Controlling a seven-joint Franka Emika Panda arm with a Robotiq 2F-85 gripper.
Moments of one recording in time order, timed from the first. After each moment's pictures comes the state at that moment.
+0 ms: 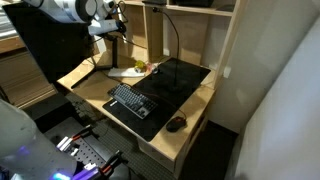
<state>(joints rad) 0.21 -0.10 0.15 -2.28 -0.06 2.75 -0.31</state>
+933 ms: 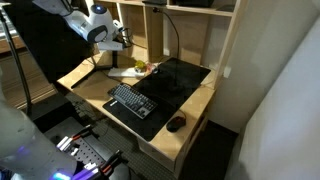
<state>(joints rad) 0.16 0.33 0.34 -2.05 0.52 2.95 -0.73</state>
